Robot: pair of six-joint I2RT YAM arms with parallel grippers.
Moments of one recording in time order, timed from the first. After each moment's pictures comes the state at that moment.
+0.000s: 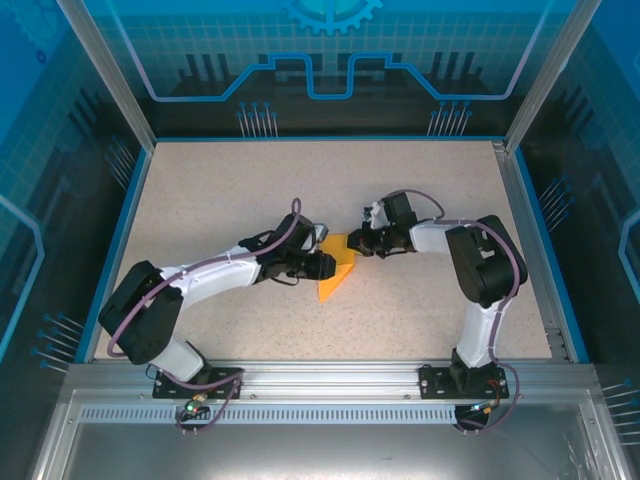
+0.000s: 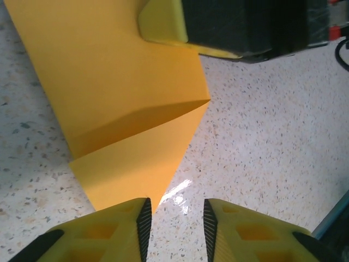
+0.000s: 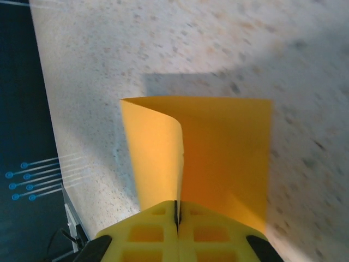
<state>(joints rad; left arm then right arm) -0.68 1.55 0.91 -0.27 0.27 -0.58 0.35 1.90 0.96 0.00 -0.70 0.73</state>
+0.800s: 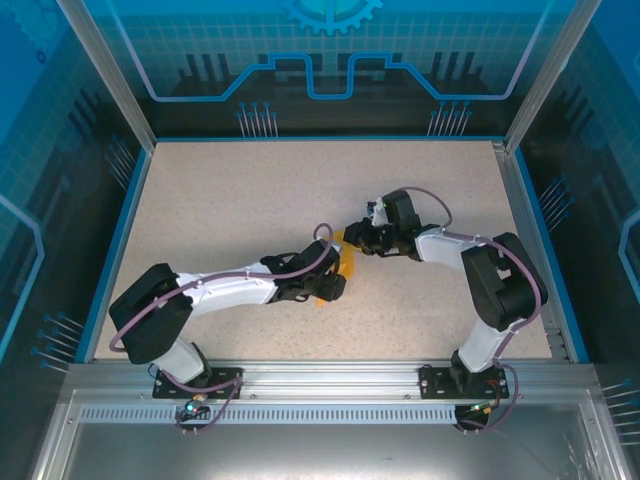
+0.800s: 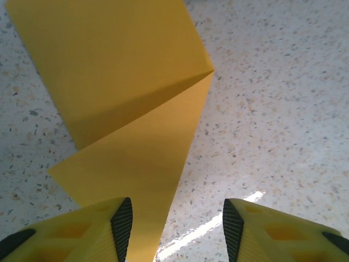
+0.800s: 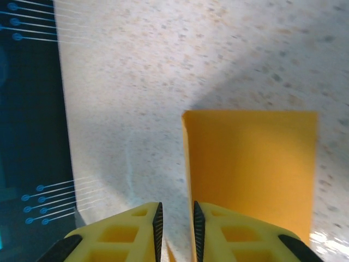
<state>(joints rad) -0.89 1.59 0.89 -0.29 -0.08 -0.53 0.40 1.73 0.90 0.05 -0.61 0.84</state>
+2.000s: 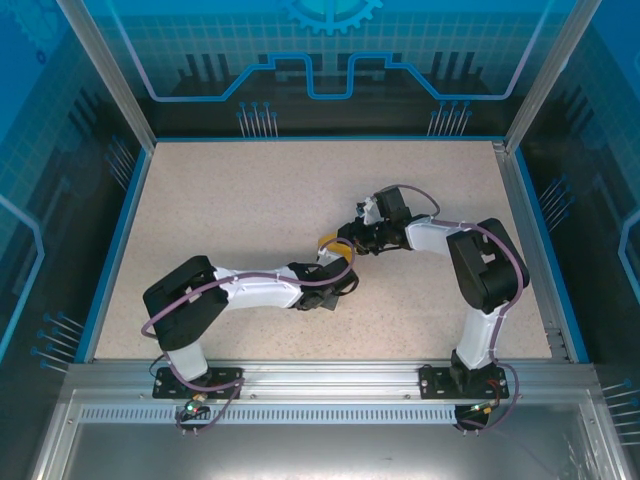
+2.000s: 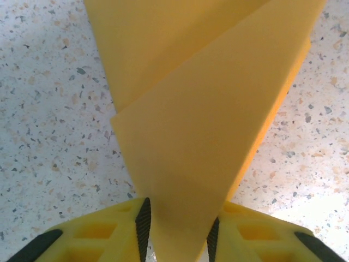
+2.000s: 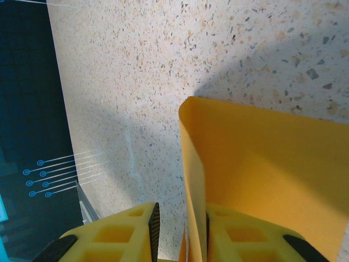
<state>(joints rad) -0.98 1.76 0.98 -0.45 -0.37 -0.64 0.40 1.87 1.03 -0.06 -0.71 0.77</state>
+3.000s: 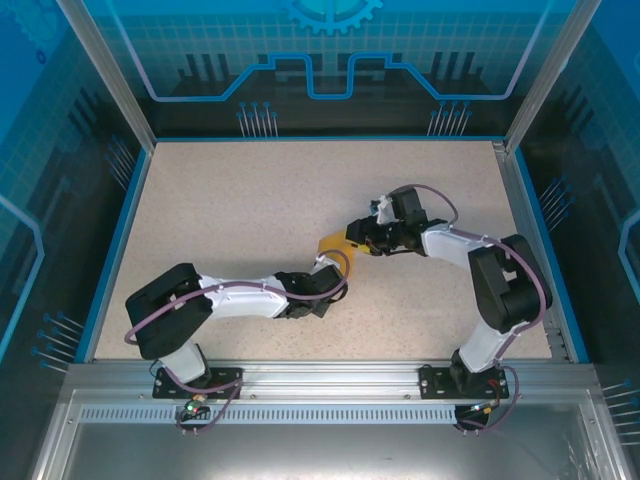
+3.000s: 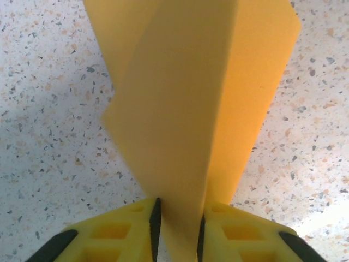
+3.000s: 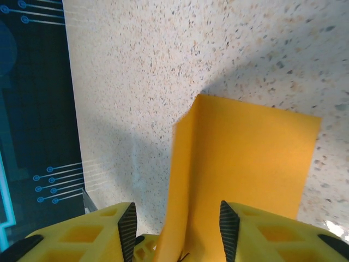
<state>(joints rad) -0.99 1.66 0.84 -0.33 -0.39 -0.45 0.34 1.69 0.92 -0.07 -0.69 0.77</state>
